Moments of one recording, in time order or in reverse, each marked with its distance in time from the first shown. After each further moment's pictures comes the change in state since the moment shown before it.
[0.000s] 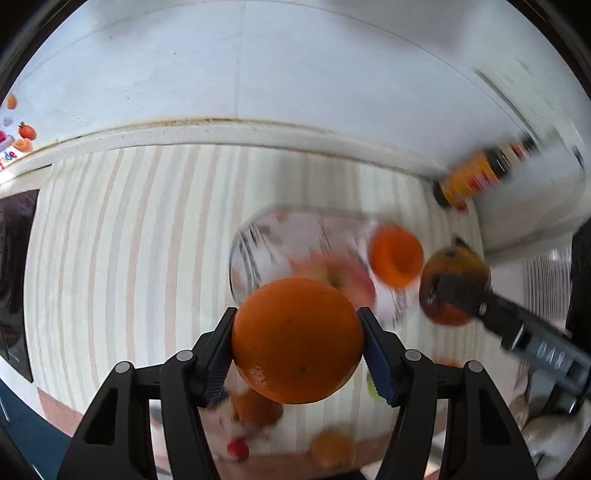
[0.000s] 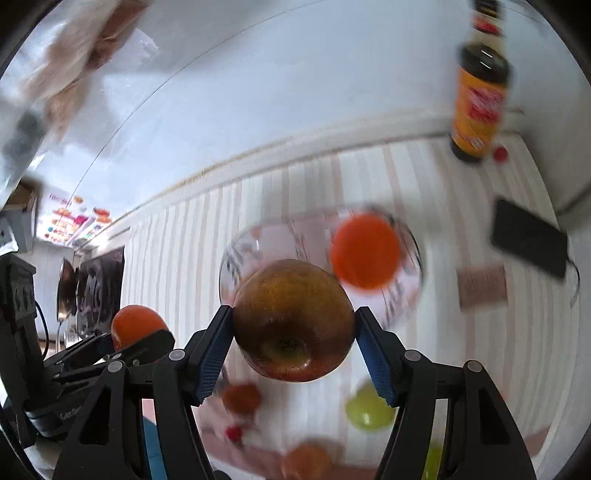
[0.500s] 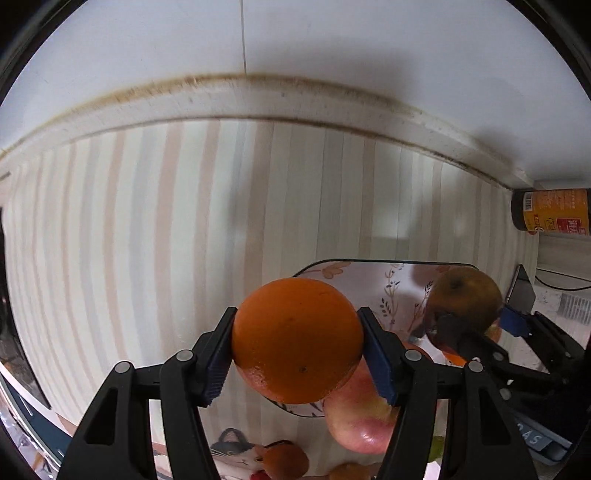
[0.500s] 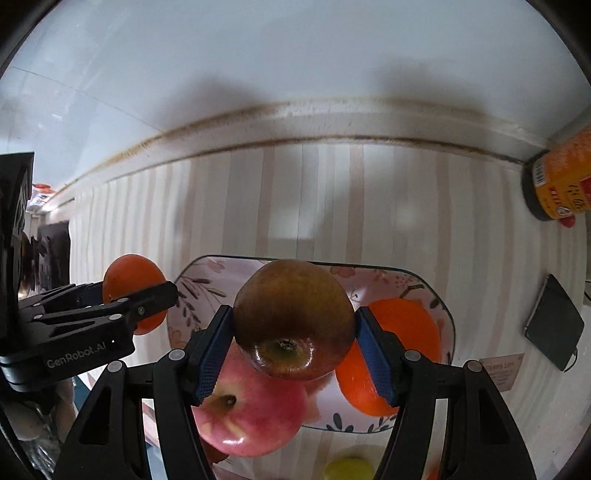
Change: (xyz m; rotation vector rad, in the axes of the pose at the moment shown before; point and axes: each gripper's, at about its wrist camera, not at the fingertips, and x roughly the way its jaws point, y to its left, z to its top) left arm 0.119 0.030 0.087 -0.049 0.294 0.065; right arm 0.143 0.011 0.087 -0.093 0.271 -0.134
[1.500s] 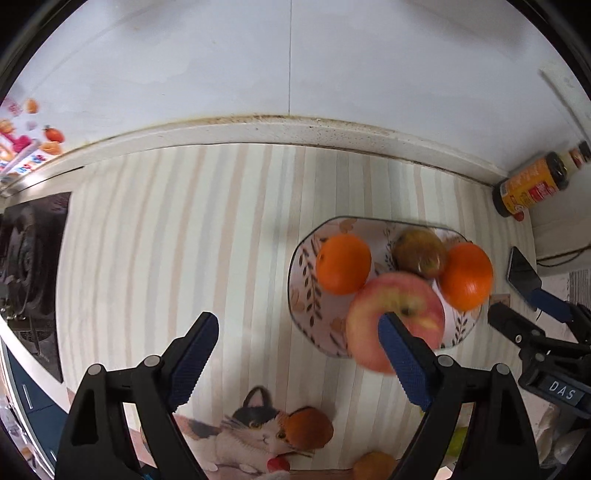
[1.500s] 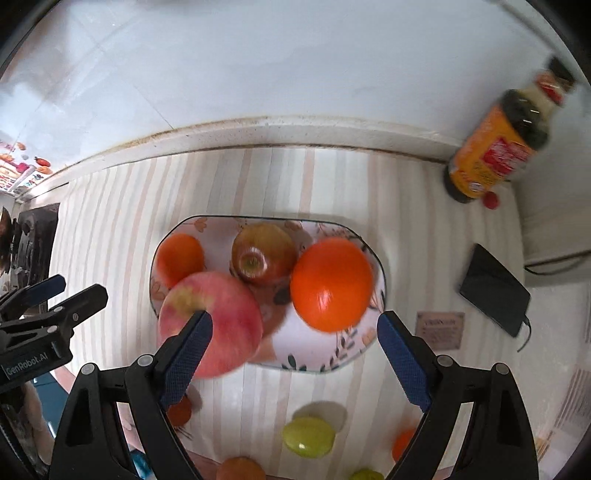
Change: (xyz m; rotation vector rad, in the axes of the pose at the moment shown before) left arm -0.077 0.004 -0.127 0.015 -0.321 0.125; right arm -0.069 0.000 -0.094 -0.048 -0.184 -0.166
